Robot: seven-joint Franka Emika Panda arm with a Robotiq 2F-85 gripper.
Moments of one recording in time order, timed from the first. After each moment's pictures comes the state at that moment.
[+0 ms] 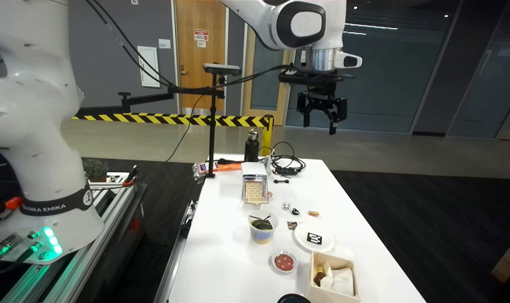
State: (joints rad) arm 0.09 0.20 0.02 -1.82 -0.02 2.21 -0.34
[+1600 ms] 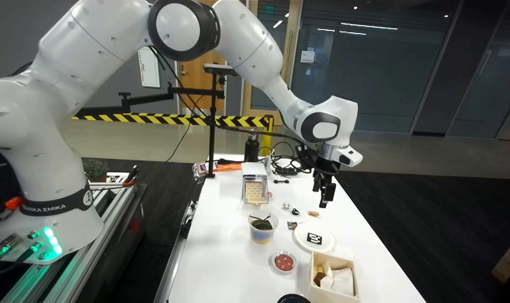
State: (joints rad) arm 0.10 0.80 0.00 -1.47 -0.01 2.29 0.28
